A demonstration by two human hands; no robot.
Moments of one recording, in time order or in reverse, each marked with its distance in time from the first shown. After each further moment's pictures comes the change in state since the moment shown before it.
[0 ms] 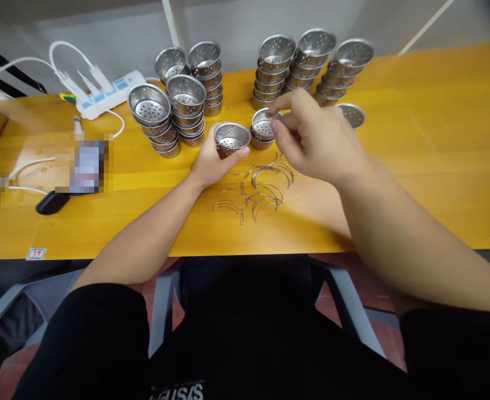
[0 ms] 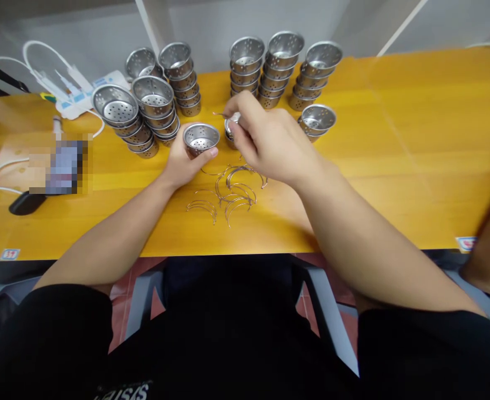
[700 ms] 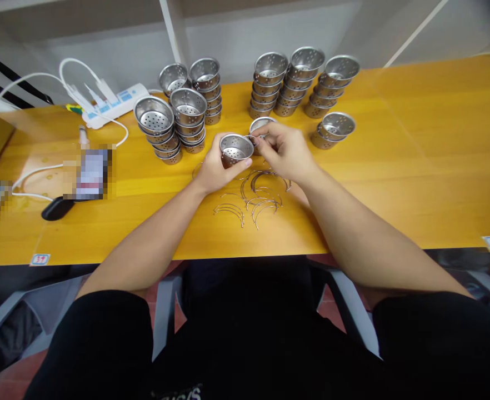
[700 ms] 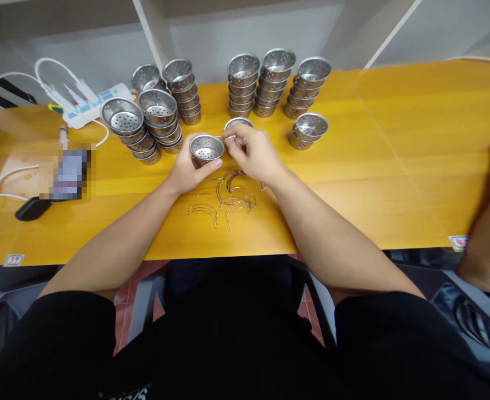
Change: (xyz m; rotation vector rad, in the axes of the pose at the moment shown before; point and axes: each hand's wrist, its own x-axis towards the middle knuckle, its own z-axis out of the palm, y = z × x) left_hand -0.007 0.006 0.007 -0.002 -0.029 0.048; right_hand 0.016 0.046 0.063 0.156 0.044 0.084
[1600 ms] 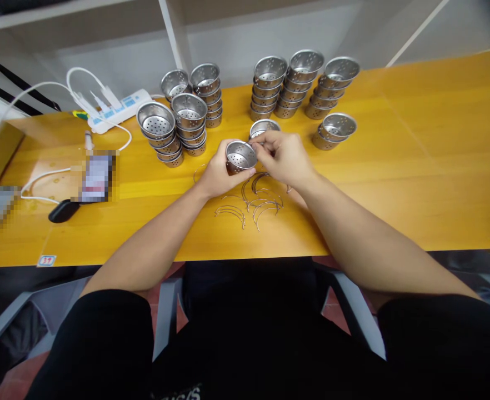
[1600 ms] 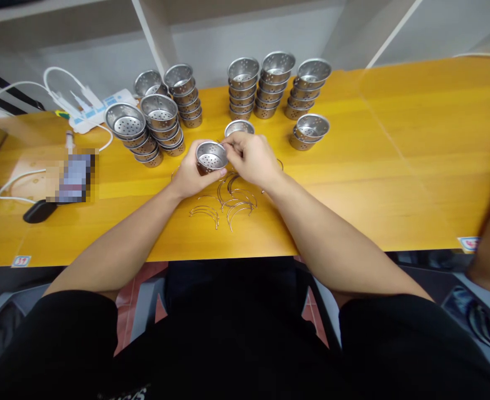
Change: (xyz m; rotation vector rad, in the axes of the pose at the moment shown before) left_hand -0.005 0.028 -0.004 -0.029 -0.084 0.045; right_hand -0.001 0.005 0.012 0.003 0.081 -0.062
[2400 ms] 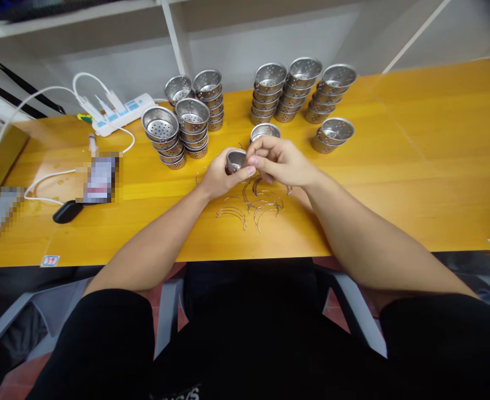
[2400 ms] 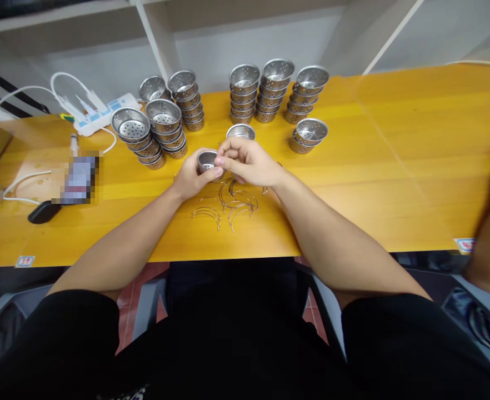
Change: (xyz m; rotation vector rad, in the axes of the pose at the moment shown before) left_hand 0.006 0.036 -0.005 -0.149 -0.023 -0.224; right_hand 0.002 -0.018 -0.003 0.693 -0.316 0.060
